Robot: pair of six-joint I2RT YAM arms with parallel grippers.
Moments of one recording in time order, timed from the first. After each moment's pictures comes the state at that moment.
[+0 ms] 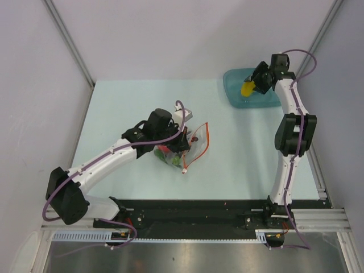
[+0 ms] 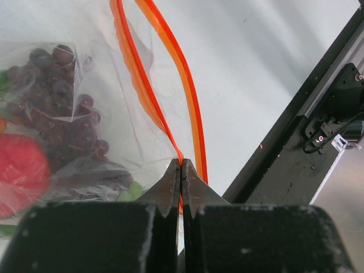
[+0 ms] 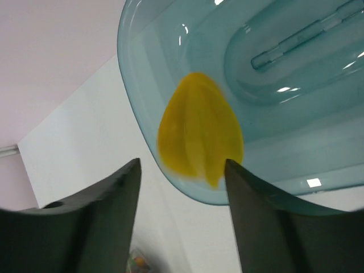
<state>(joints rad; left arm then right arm) -0.72 1.33 1.09 -0.43 0.32 -0.20 -0.06 2.19 2.06 -0.58 -0.23 0.66</state>
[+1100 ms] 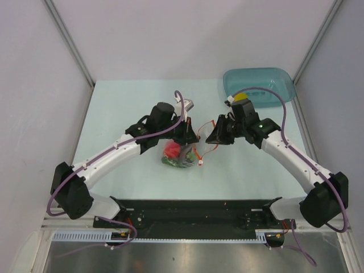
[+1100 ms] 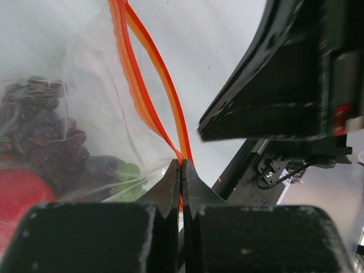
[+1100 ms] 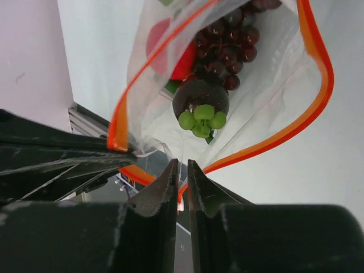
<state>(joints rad) -0.72 1.39 1.15 -0.32 0.37 -0.40 0.50 1.32 1.18 -0.63 -0.37 0.71</state>
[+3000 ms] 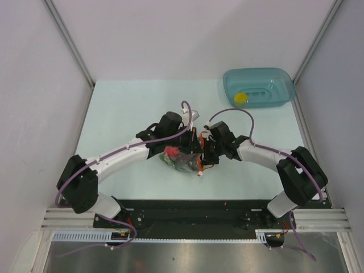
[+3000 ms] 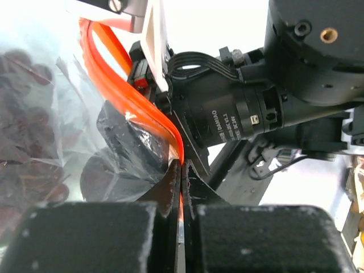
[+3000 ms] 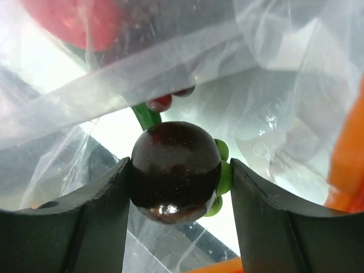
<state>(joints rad) -0.76 1.47 1.05 -0.21 0.40 -0.50 0.66 1.58 0.89 -0.20 -0.40 0.69</state>
